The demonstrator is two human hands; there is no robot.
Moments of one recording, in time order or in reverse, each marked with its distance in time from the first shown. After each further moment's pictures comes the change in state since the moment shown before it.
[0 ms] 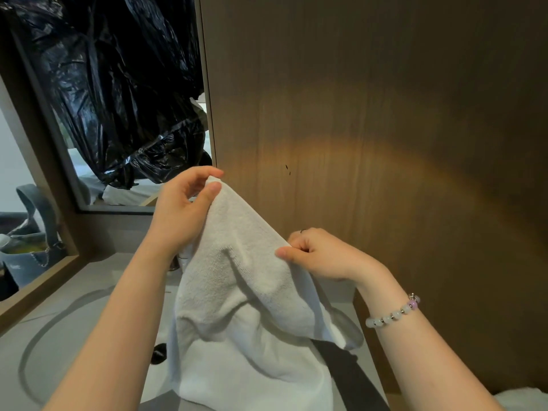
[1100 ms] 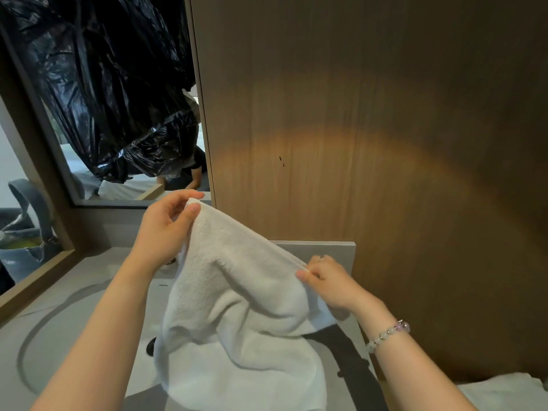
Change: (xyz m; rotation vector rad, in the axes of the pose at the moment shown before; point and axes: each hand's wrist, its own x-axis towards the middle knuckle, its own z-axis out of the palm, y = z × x) left_hand -0.026 -0.034 -0.007 0.074 -0.021 -0.168; right_hand -0.020 0.071 0.053 0.003 0.082 0.233
